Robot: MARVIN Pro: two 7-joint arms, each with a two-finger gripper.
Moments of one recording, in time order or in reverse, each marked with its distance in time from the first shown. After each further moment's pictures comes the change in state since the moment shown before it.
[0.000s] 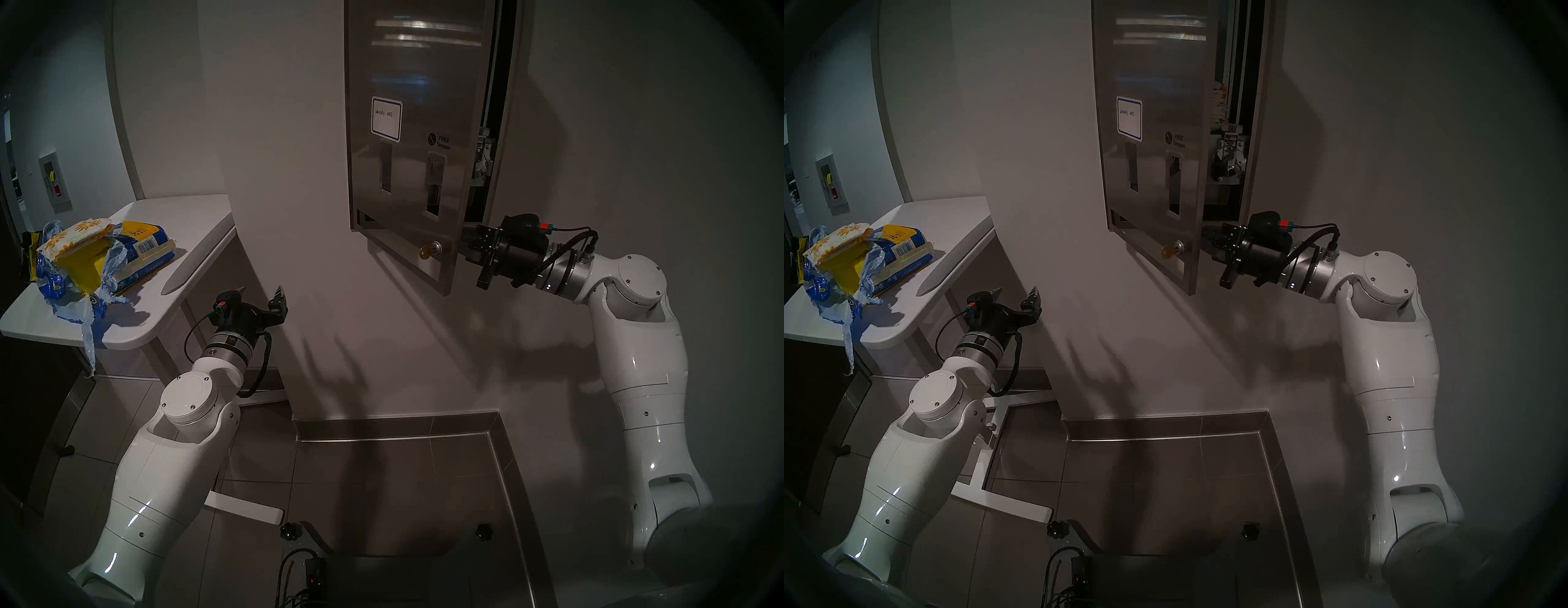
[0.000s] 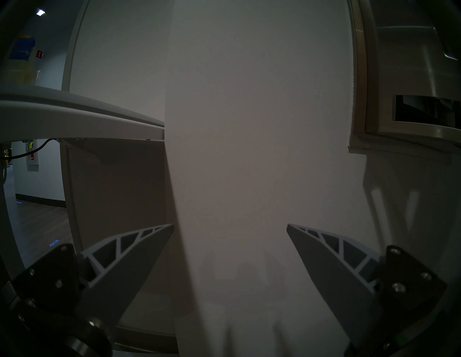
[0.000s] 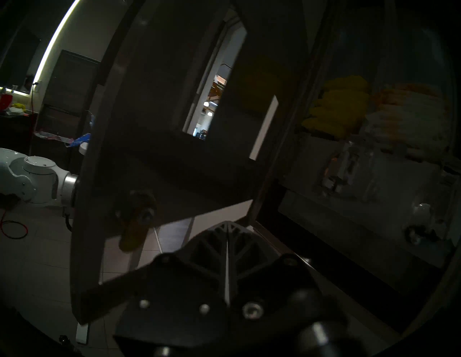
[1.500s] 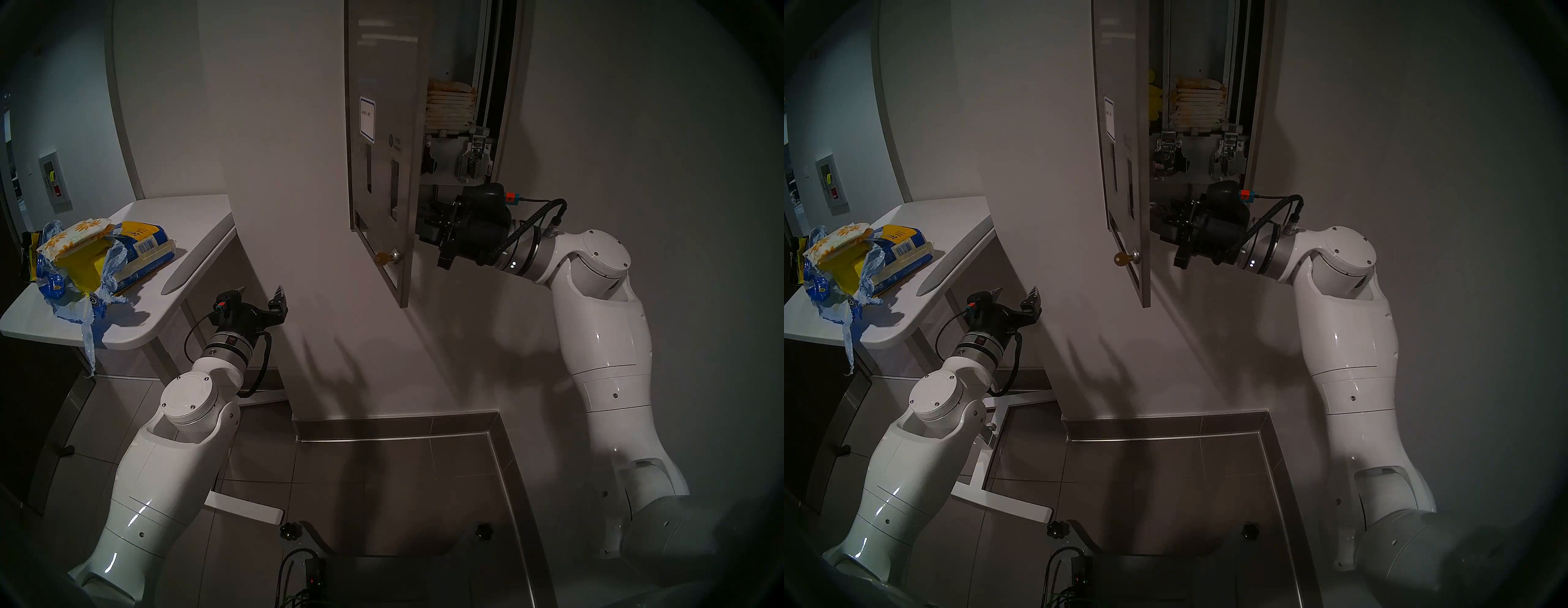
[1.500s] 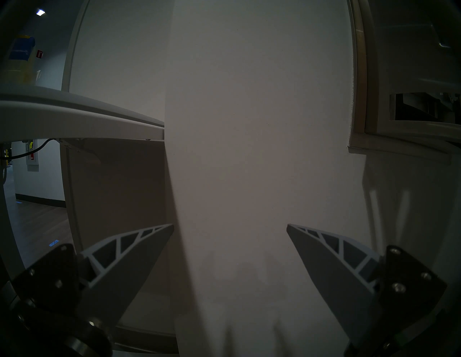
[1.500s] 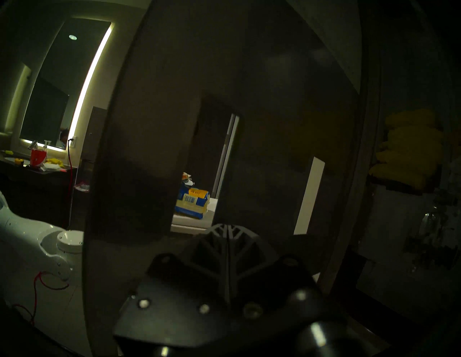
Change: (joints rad) left arm 0.000 0.000 0.000 0.000 0.000 0.000 0.000; right arm 0.076 -0.161 -0.083 -0.012 0.090 0.154 0.029
